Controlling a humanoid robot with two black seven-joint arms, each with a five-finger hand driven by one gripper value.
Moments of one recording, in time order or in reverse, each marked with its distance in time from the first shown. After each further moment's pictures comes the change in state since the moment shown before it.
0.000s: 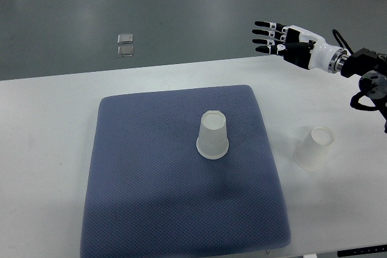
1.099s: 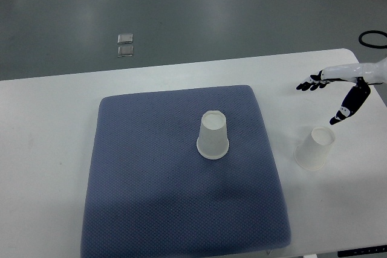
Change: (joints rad) left arm 0.000 0.000 0.000 0.001 0.000 0.000 0.000; right arm 0.023 -0.615 -0.311 0.759 -0.892 -0.048 0.040
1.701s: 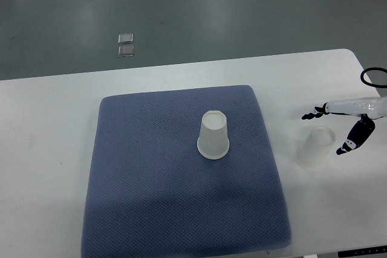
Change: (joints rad) left arm 0.000 0.000 0.000 0.000 0.000 0.000 0.000; right arm -0.049 -0.060 -0.202 0.102 -0.033 -0.247 0.046
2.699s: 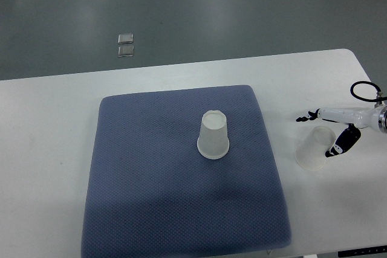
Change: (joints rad) left arm 0.000 0.000 0.000 0.000 0.000 0.000 0.000; right arm -0.044 0.117 -0.067 -0.118 -0.012 -0.182 -0.011
